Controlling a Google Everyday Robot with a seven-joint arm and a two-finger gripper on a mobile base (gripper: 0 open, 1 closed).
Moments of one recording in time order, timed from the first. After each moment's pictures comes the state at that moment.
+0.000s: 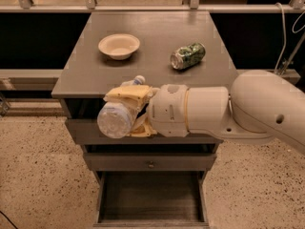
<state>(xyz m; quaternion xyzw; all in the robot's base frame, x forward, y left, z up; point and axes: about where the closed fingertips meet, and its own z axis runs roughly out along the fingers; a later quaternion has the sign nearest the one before) 0.431 0.070 0.916 -0.77 0.20 -0.01 0.61</state>
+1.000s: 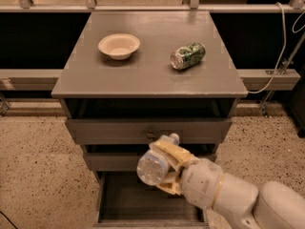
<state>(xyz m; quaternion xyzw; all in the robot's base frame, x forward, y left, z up) 0.392 -0.006 0.800 -0.62 0.37 0.00 0.69</state>
